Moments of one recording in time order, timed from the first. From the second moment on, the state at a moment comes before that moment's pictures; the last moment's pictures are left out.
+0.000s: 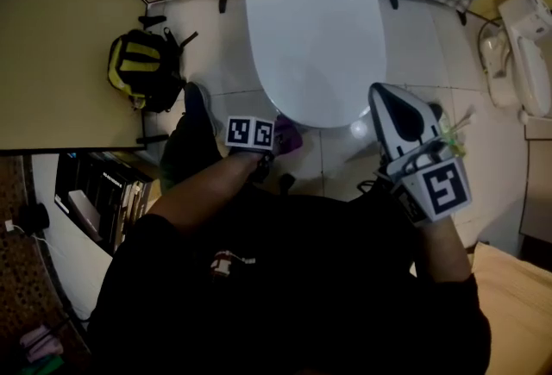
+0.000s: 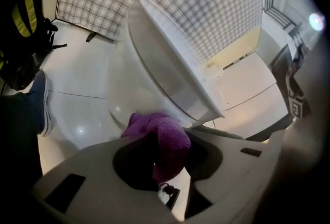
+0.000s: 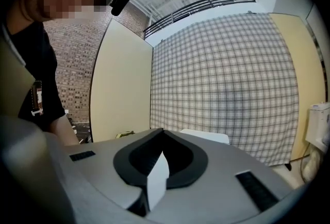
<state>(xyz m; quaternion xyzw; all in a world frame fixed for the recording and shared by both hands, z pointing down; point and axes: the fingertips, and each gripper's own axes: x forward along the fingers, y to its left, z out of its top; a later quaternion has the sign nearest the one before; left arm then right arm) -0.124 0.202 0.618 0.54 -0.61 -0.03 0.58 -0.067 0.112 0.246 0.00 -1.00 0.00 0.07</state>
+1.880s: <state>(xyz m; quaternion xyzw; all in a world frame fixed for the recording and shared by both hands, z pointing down) -0.001 0.086 0.656 0.42 -0.04 0.90 -0.07 0.217 -0.040 0.289 0.22 -0.97 -0.01 0.04</state>
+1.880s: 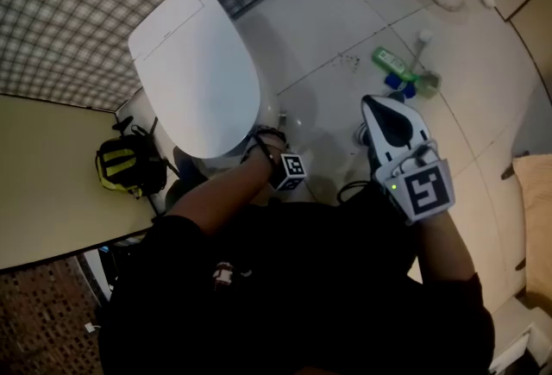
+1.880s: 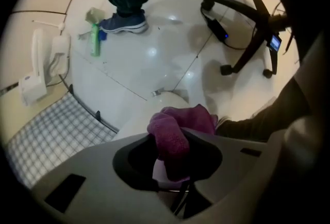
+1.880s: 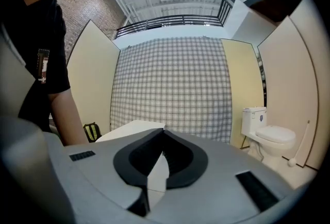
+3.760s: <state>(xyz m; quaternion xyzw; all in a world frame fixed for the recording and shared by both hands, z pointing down) -0.085 -0.130 0.679 0.43 0.01 0.88 0.19 0.168 -0.229 0.342 0.29 -0.95 0.08 0.02</state>
